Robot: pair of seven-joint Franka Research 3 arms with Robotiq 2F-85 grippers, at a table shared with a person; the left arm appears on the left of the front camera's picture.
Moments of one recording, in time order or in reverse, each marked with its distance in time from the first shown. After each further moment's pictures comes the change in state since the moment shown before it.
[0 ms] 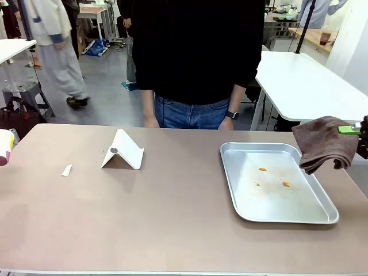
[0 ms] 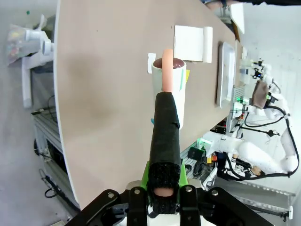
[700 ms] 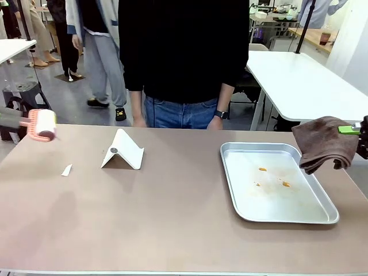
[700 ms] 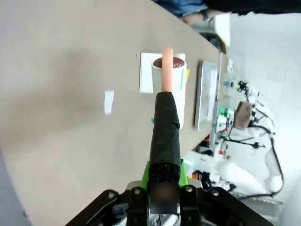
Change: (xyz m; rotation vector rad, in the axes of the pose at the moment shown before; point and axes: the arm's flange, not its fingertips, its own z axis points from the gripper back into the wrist) left arm 0.053 -0.059 -0.059 -0.078 -0.034 0.032; right arm 0.000 0.000 0.000 0.000 0.000 0.000
